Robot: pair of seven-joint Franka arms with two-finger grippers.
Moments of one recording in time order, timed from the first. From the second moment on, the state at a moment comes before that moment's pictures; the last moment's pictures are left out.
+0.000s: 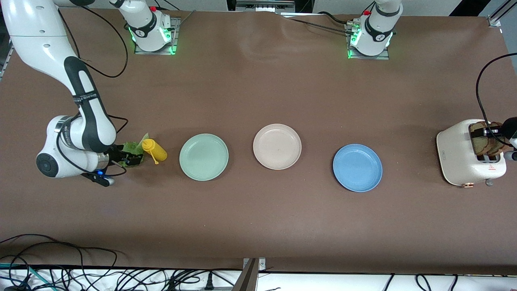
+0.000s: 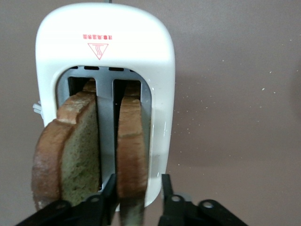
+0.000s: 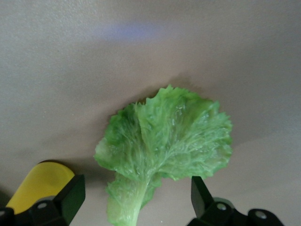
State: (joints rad) left arm 0.50 0.39 -0.11 -1.67 0.15 1.81 0.27; right arm -0.06 0.70 0.03 -1.62 0.12 1.92 0.33
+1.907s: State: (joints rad) left arm 0.26 0.43 -0.53 -1.53 -0.25 1.56 0.12; right arm -0.06 0.70 0.03 -1.33 0.06 1.55 0.25
